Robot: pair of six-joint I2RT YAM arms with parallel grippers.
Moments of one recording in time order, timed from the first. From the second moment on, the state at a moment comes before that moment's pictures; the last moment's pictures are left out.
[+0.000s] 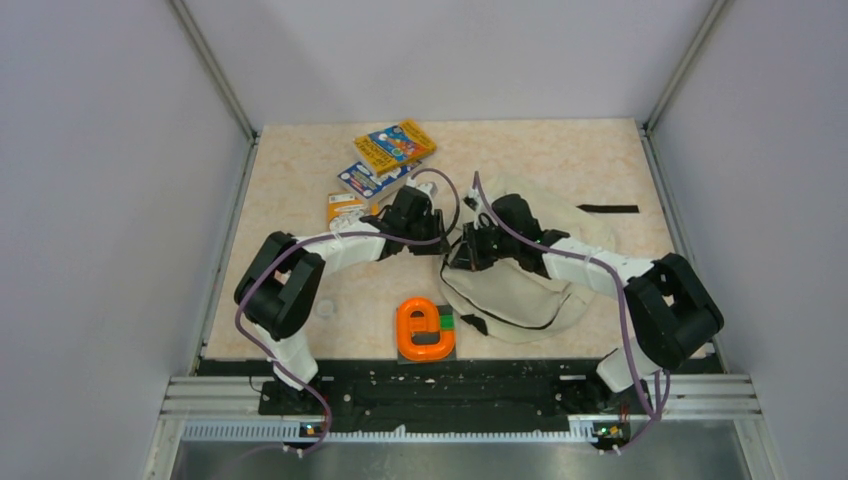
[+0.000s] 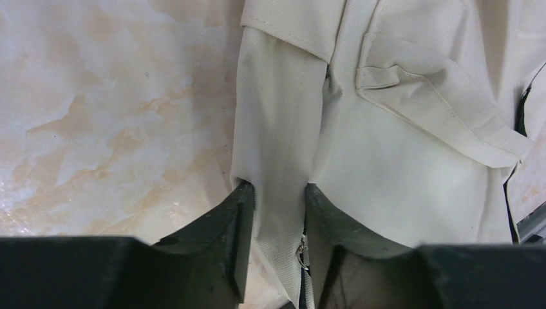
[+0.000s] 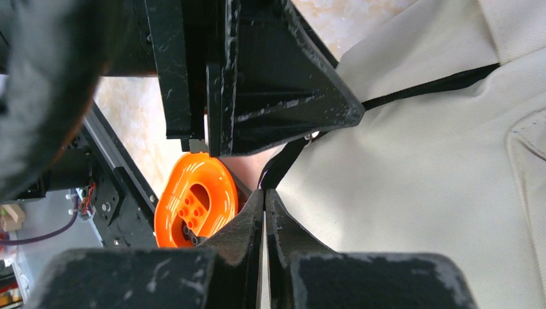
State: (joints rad) left arm -0.61 1.78 1.07 -0.10 0.16 -0.58; right arm 0.62 1.53 0.86 0.00 -0.46 0.39
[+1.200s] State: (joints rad) left arm -0.54 1.90 1.31 -0.09 0.28 -0.45; right arm 0.85 1.36 0.80 -0.18 -0.21 0.40
